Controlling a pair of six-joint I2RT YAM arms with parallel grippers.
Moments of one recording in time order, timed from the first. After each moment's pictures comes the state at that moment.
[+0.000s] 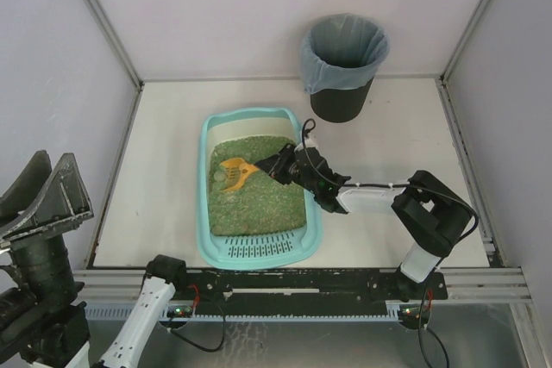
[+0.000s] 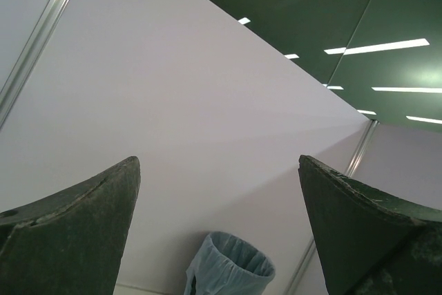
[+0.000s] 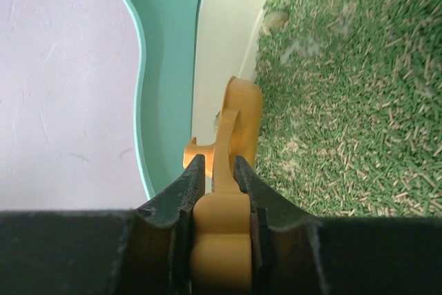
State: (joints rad) left arm -0.24 0.29 1.25 -0.17 -0.23 -0.46; right arm 0.85 1.68 0.82 0.56 0.03 1.19
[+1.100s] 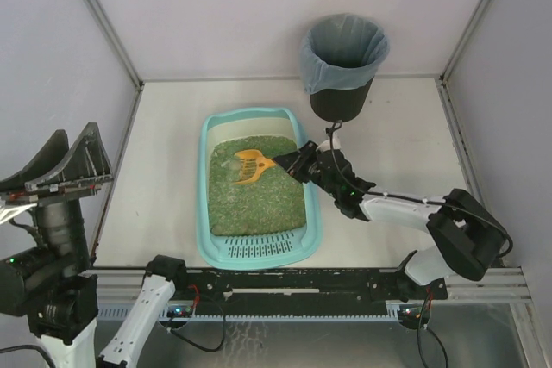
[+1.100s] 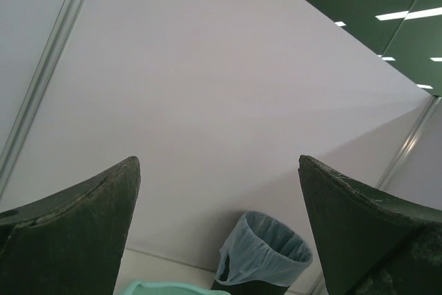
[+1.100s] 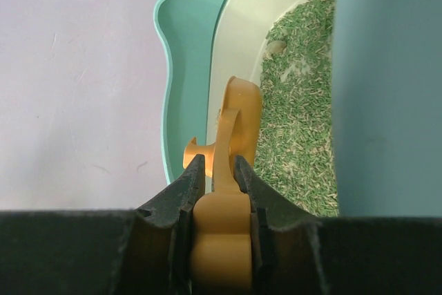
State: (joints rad) left arm -0.21 0.39 1.23 -0.18 -0.24 -0.43; right arm 0.80 1.47 0.70 0.53 0.08 1.19
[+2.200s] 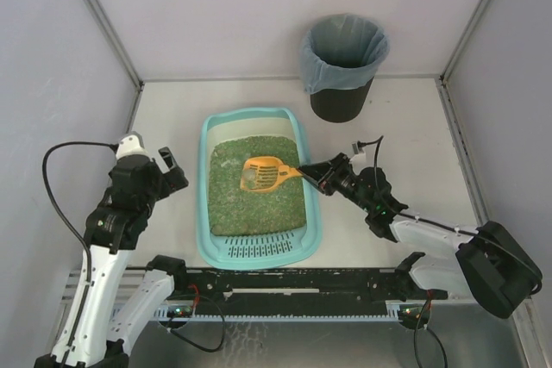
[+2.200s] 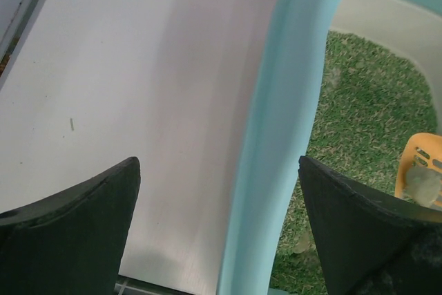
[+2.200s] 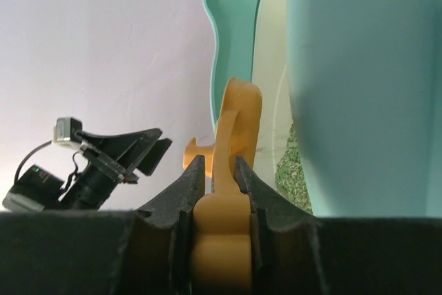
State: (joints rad) left arm -0.20 0.65 0.96 -0.89 -0.34 -0.46; right arm 0.65 1.17 0.37 0.71 -0.16 1.36
